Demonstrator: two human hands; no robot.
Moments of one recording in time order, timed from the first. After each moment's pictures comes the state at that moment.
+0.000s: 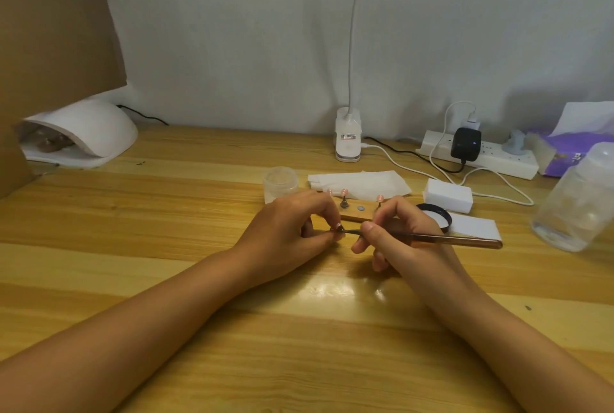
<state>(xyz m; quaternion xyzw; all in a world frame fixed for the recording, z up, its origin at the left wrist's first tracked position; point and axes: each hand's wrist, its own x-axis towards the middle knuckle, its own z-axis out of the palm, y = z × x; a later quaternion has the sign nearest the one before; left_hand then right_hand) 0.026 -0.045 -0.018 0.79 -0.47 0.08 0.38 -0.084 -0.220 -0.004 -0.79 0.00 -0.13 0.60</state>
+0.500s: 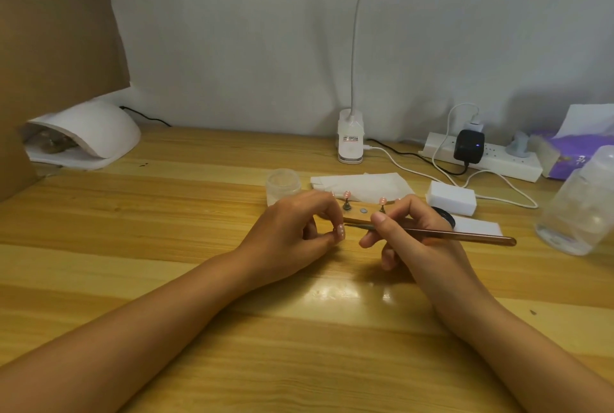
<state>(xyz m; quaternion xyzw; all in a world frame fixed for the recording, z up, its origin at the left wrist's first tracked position) 0.025 -0.045 -0.016 0.79 -0.47 0.07 0.39 -0.084 -0.219 -0.001 -0.76 0.02 -0.16 0.62</state>
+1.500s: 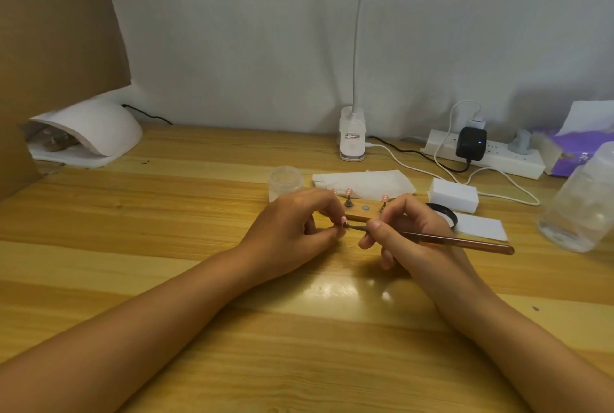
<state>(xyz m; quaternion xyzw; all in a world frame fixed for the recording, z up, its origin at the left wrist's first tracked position) 0.026 -0.045 -0.017 0.80 -0.45 0.07 0.39 -0.084 -0.221 -0.002 -0.78 0.00 -0.13 0.61</state>
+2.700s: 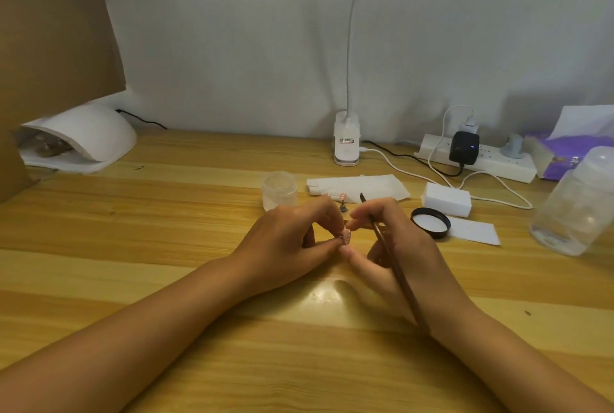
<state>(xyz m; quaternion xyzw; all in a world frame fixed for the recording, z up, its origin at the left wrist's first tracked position) 0.023 -0.045 -0.020 0.78 -0.50 0.09 0.38 -0.083 -0.213 -0.011 -0.90 -0.06 -0.24 0.36</state>
